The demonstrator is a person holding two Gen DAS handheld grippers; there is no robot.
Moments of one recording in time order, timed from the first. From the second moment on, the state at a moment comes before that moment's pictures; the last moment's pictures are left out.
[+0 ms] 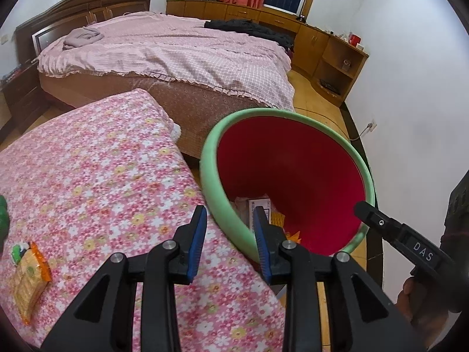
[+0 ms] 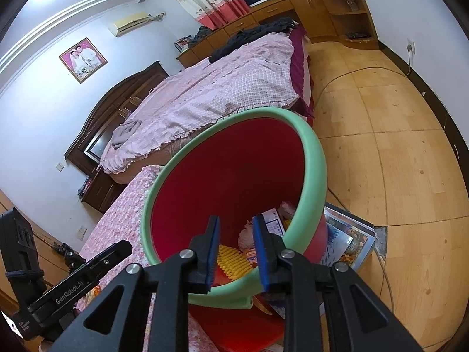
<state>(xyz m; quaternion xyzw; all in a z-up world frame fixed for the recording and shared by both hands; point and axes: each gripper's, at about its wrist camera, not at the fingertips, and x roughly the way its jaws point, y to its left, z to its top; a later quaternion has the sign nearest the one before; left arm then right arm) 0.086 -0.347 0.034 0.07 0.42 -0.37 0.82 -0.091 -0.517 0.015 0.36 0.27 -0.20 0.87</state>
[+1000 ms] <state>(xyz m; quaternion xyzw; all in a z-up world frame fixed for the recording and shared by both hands) 0.127 -0.169 0.031 0.04 0.44 -0.22 0.87 -0.074 -0.429 0.035 0.33 0.30 -0.14 0.88</state>
